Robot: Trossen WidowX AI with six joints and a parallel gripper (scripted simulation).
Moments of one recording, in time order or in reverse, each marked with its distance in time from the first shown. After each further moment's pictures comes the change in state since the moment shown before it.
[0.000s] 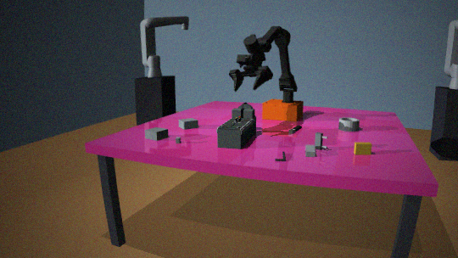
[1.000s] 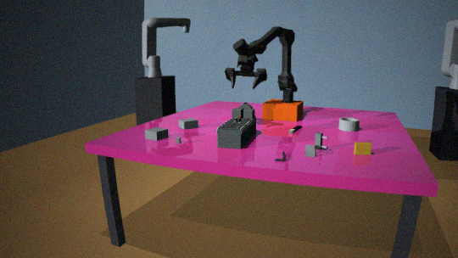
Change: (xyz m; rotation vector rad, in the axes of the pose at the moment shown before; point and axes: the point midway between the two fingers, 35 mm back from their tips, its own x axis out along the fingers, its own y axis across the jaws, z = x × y) arm -0.072 -0.085 -0.072 -0.351 -0.016 0.153
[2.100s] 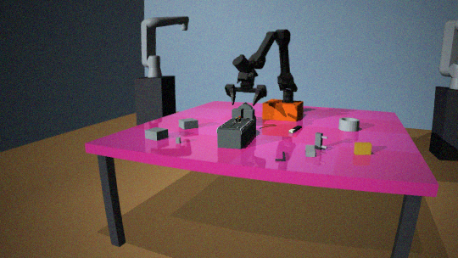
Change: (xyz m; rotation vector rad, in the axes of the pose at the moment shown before) arm 0.051 0.000 -0.054 0.003 0.010 0.005
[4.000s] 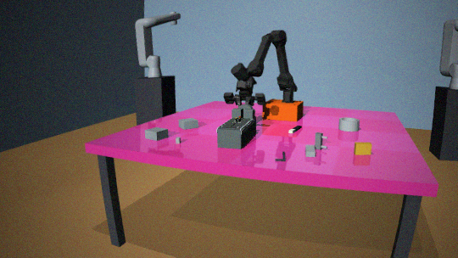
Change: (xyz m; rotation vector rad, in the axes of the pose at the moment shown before) arm 0.026 -0.007 -0.030 0.000 0.003 0.004
